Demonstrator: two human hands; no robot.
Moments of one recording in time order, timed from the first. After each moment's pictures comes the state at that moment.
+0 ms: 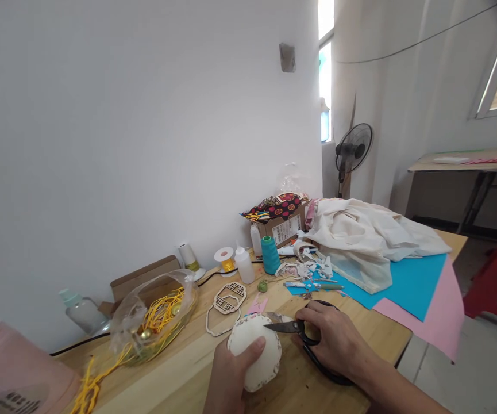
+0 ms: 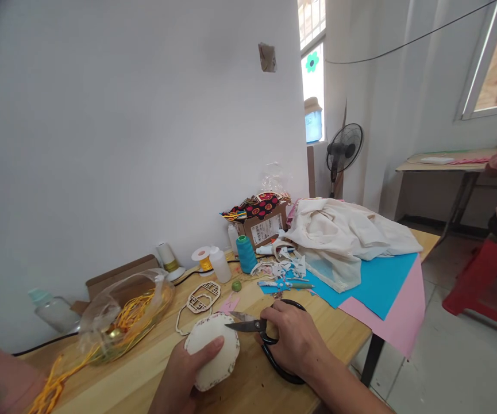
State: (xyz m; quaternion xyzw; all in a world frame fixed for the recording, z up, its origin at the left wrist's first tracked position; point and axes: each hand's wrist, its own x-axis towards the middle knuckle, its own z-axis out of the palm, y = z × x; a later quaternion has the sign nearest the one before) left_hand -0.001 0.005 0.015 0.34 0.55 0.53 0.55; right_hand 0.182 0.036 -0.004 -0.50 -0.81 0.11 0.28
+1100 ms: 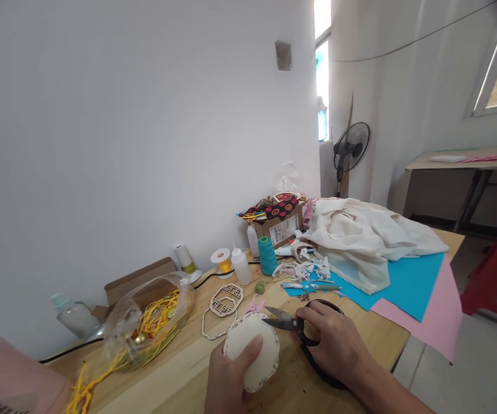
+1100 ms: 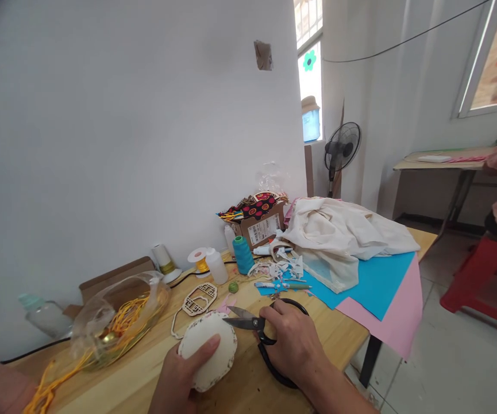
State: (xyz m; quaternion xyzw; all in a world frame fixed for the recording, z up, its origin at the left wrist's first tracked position) left_hand 0.009 0.005 0.018 0.29 0.55 0.55 0.55; right_hand 0.181 0.034 -0.009 -0.54 -0.78 0.04 0.32
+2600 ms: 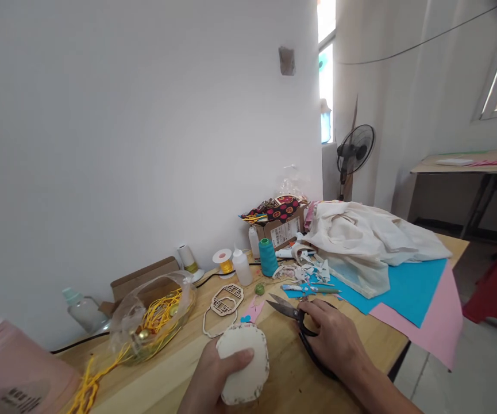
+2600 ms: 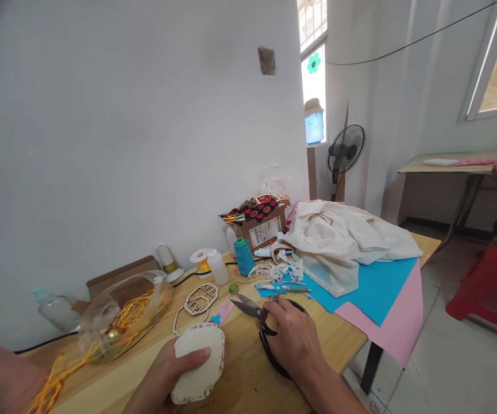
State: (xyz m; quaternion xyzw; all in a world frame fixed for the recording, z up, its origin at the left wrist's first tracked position) left_hand -0.011 -0.002 0.032 0.34 0.56 0.48 0.58; right_hand 0.183 0.041 -0.008 -0.58 -0.75 0.04 0.33
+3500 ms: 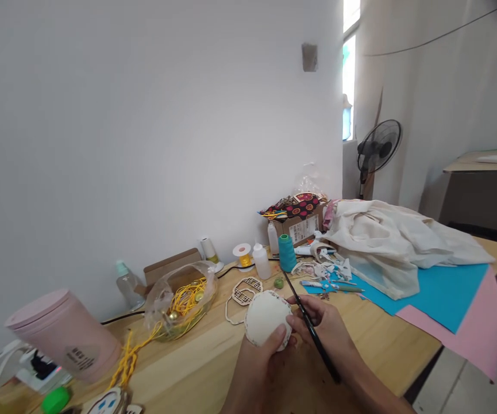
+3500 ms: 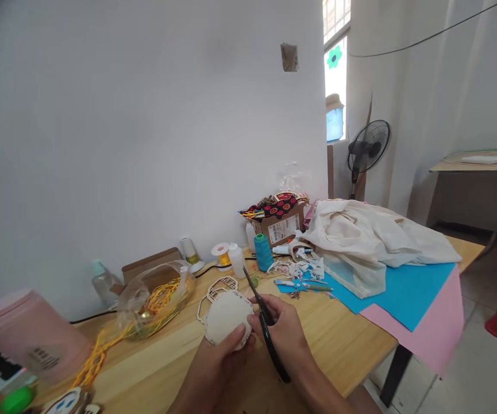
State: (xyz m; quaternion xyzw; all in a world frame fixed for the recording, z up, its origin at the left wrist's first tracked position) left_hand 0.009 -0.001 0.010 0.29 0.40 0.58 0.65; right_hand 0.133 0.037 0.010 -0.41 -0.55 0.51 0.53
